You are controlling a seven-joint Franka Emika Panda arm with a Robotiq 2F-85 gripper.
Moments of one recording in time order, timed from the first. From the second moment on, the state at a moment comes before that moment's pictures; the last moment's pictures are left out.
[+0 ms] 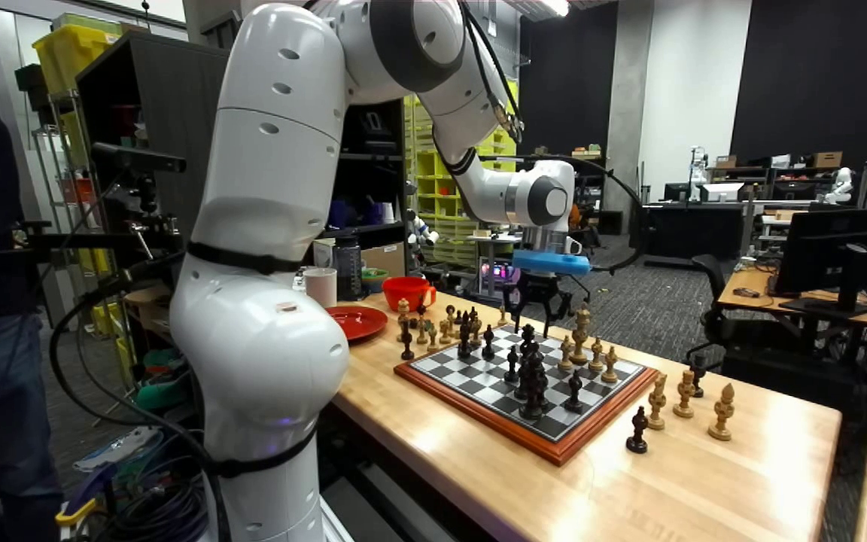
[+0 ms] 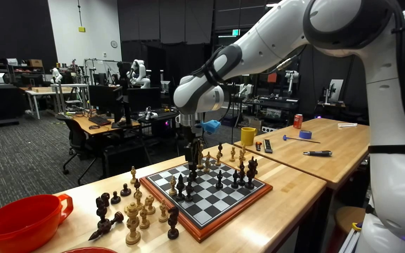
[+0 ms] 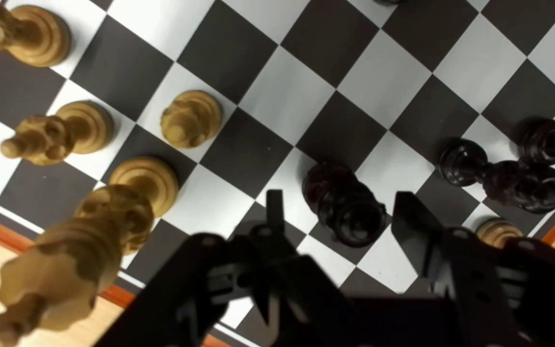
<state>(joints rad) 0.03 0.25 0.06 -1.98 0.00 2.13 -0.55</state>
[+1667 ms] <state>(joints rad) 0.04 0.26 0.11 -1.92 -0.01 2.12 -0.55</state>
